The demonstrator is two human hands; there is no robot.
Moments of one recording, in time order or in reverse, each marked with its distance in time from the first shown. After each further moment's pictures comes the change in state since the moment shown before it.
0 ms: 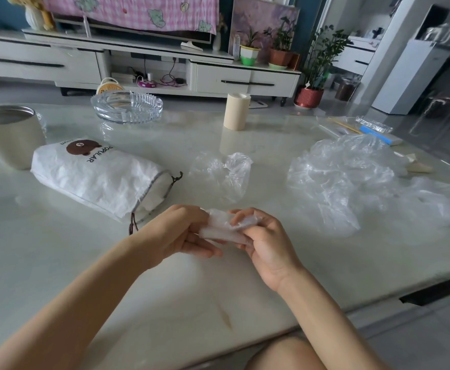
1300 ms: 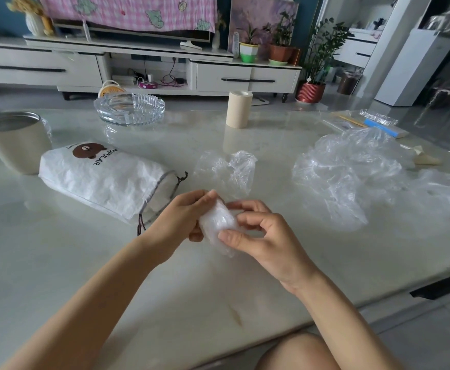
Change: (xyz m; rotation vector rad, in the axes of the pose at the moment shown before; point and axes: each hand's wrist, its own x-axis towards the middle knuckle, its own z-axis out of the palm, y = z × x) left_hand 0.005 -0.001 0.001 0.058 0.146 0.252; right_hand -0.012 -0.008 -0.001 -0.477 -0.145 -0.161
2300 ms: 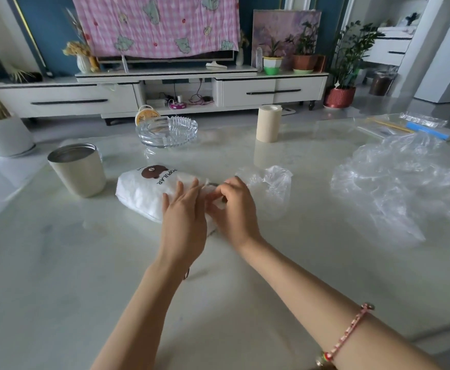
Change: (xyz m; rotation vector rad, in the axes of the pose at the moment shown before) left_hand 0.006 -0.005 -0.048 0.856 0.599 0.358; right_hand 0.105 0.000 0.090 -0.265 0.349 -0.383
